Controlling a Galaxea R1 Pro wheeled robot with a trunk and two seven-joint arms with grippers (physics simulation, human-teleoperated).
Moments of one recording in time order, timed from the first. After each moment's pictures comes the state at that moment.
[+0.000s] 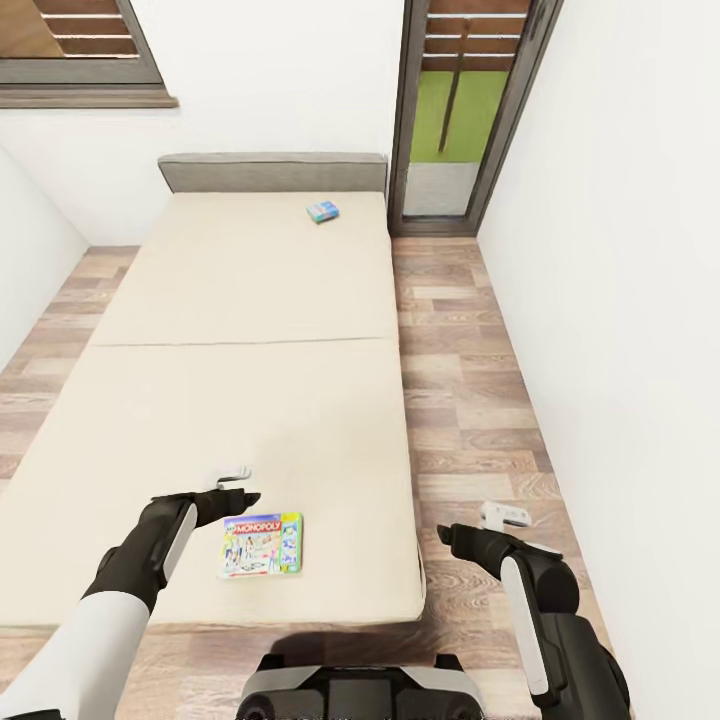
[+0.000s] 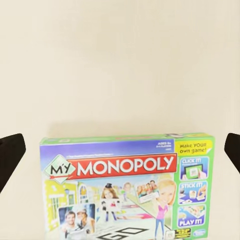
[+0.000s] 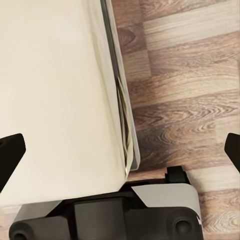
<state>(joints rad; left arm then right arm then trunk) -0.70 0.08 0.13 -0.82 0.00 0.59 -0.24 -0.30 0.17 -0.10 -1.56 -0.05 0.93 -0.04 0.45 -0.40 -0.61</state>
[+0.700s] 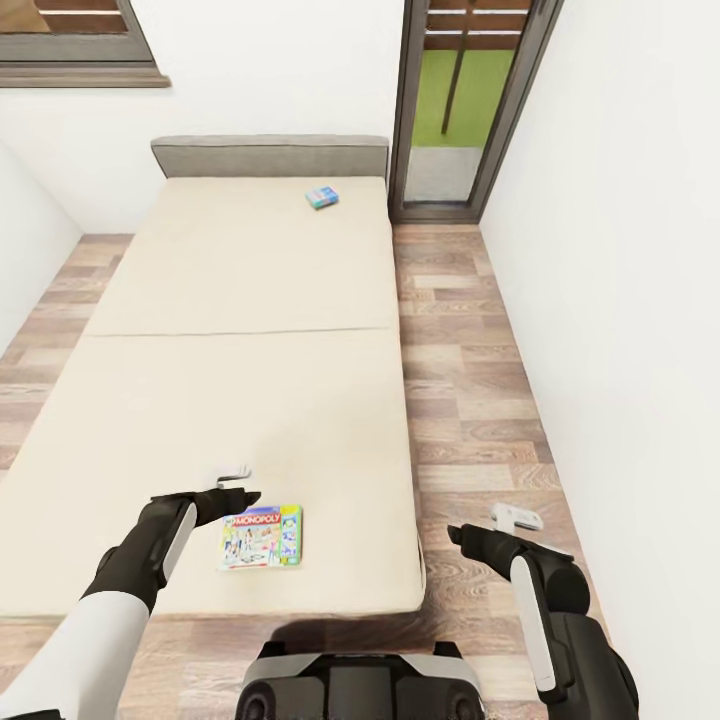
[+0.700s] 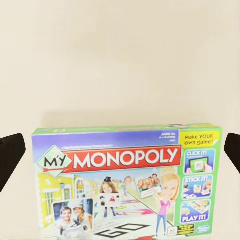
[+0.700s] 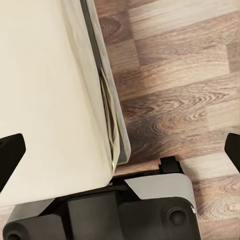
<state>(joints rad) -0.70 0.08 0.13 -0.82 0.00 0.60 -0.25 -0.31 0.17 -0.16 -1.55 -0.05 0.93 -0.04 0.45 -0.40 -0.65</state>
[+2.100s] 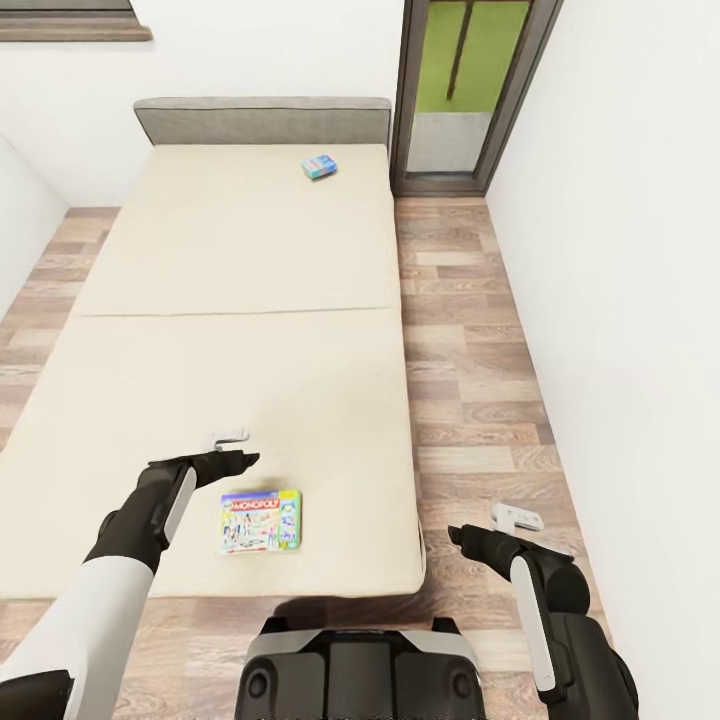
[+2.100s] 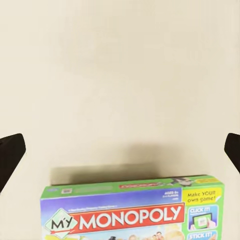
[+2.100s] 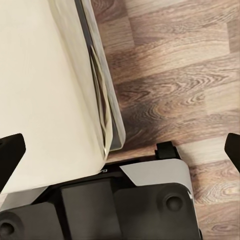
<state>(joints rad) -0.80 0.08 0.14 -0.87 0.00 0.60 -0.23 -0.31 0.17 -0.16 -1.55 -0.05 0.92 -0.04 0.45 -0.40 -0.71</state>
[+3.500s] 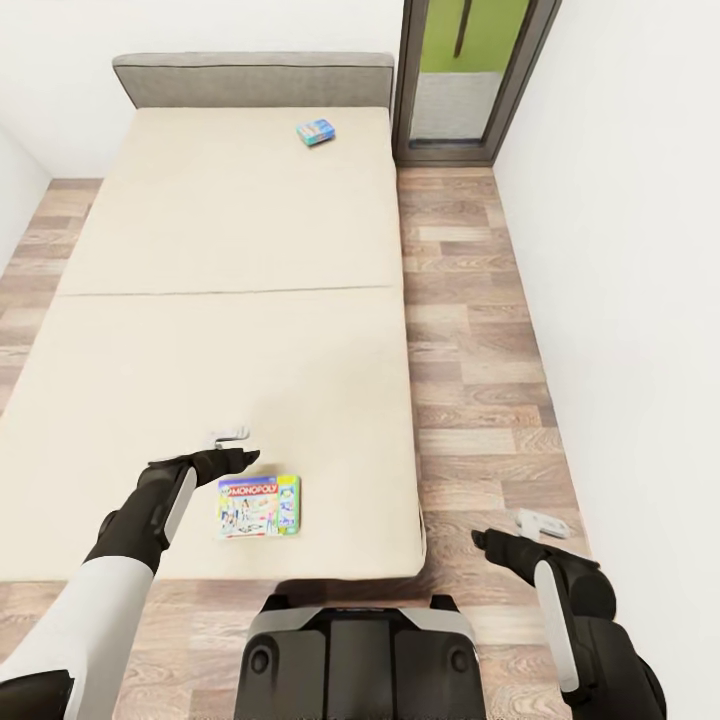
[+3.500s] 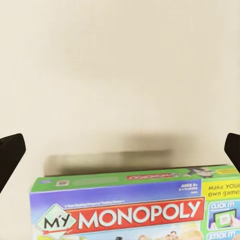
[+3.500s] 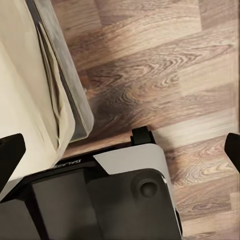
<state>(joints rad) -0.80 0.08 0.13 -0.87 0.00 0.56 -0.23 -0.31 0.12 -0.22 -1.53 -0.06 0.91 -0.04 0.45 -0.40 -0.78</state>
